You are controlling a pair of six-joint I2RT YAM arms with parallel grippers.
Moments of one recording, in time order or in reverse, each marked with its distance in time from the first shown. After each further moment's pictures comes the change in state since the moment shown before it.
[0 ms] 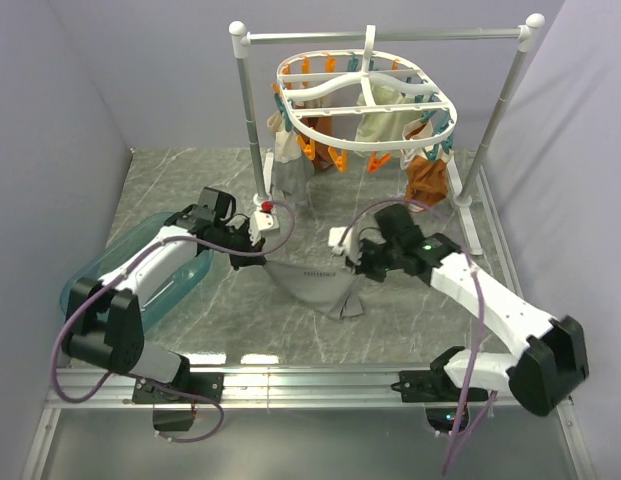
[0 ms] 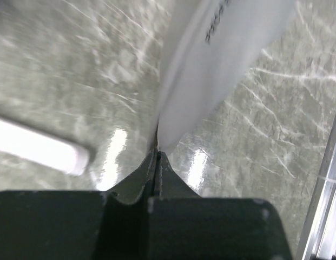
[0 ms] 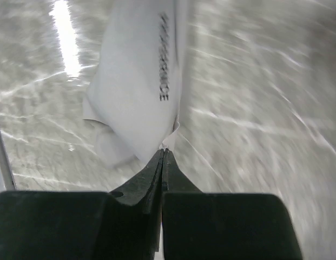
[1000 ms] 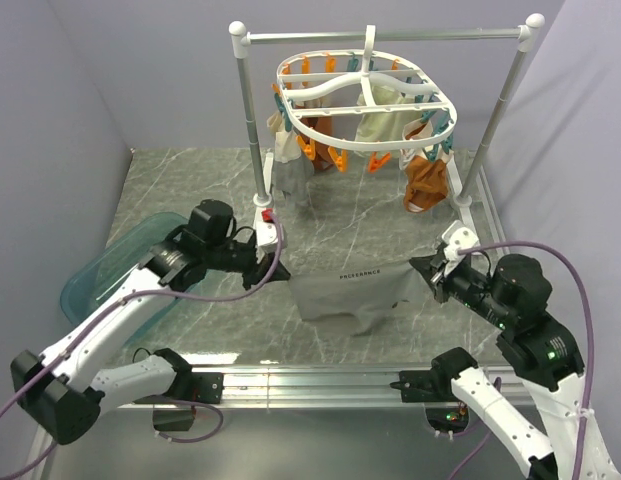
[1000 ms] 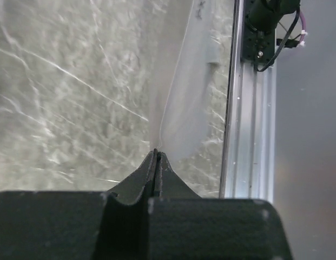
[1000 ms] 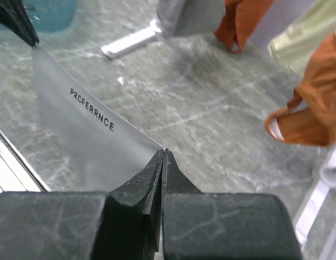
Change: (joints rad) left arm -0.264 -0.430 -0.011 0.045 0.043 -0.385; right arm -0.190 -0.718 0.069 -0.126 0.111 0.505
